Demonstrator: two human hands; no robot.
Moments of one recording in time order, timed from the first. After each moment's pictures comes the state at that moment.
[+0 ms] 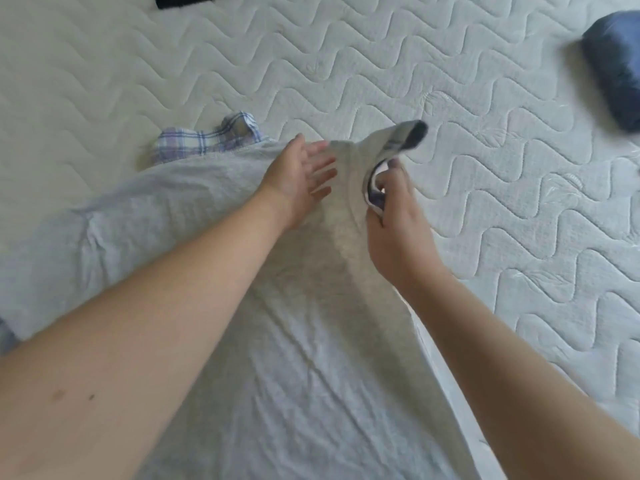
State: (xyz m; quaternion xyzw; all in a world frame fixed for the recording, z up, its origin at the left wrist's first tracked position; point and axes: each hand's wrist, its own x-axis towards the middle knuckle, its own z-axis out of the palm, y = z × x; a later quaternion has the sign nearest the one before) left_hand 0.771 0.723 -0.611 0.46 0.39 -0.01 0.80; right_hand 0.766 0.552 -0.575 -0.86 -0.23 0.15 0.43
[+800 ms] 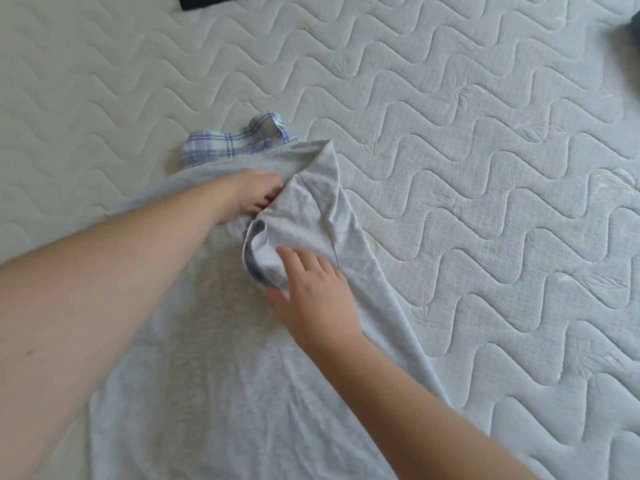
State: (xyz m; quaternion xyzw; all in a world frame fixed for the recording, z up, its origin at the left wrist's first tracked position) left_hand 0.720 0.840 -0.642 0.73 0.38 -0.23 0.52; right_hand 0.654 0.630 -0.620 -0.88 -0.36 0.20 0.23
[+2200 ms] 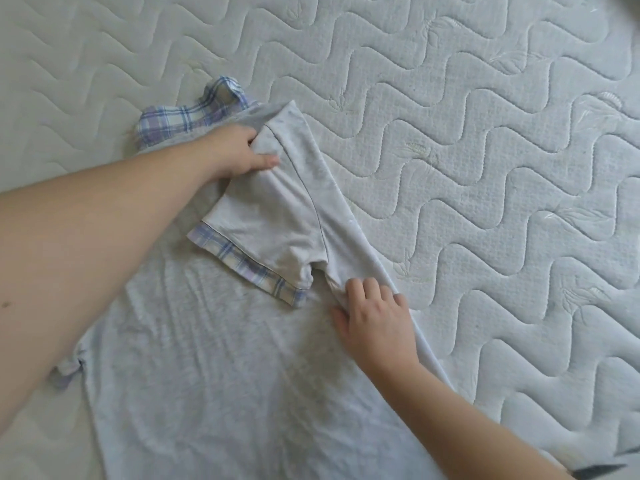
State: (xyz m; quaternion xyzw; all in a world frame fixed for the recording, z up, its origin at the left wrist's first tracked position) left_hand 0.754 0.827 -0.647 0.91 0.23 -0.27 0.20; right_hand 0.620 0.513 -0.680 -0.96 -0.27 0.07 0.09
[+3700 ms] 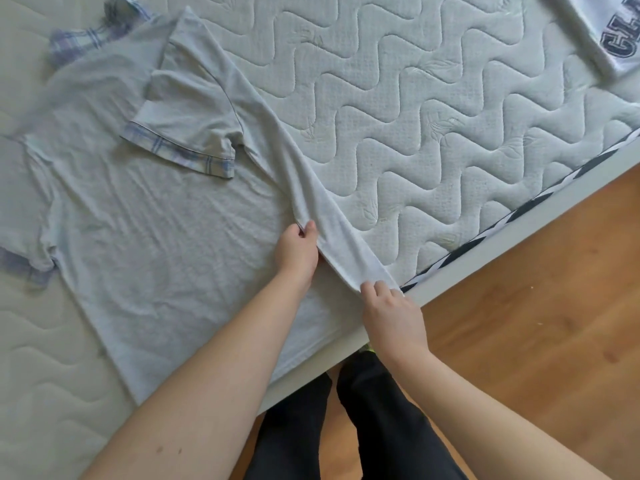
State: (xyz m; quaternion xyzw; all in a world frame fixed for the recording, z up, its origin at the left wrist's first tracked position) left_hand 0.492 0.490 -0.679 0.71 0.46 -0.10 0.52; right_hand 0.429 0.324 -0.625 -0.97 -0.20 0.13 0.00
